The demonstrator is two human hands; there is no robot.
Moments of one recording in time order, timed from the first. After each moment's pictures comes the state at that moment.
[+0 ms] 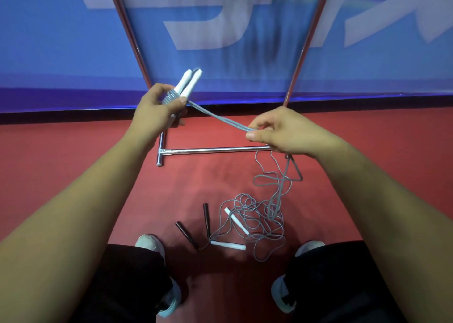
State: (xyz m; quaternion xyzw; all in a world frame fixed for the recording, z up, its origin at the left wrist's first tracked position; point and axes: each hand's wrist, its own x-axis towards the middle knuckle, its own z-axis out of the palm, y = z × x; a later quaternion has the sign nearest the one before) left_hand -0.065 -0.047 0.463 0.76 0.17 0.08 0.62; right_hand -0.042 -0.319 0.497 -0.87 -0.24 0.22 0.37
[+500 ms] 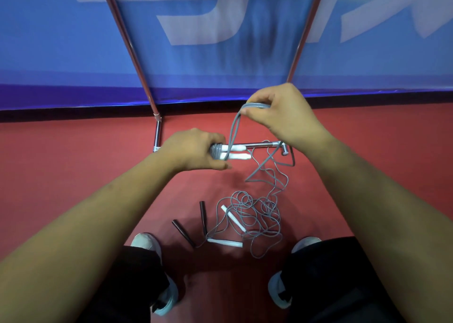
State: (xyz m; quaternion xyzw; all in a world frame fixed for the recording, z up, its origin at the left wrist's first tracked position) left_hand -0.080 -0.100 0.433 0.98 -0.12 -0.13 0.11; right_hand -0.038 -0.308 0.498 -0.89 -0.21 0.02 0.41
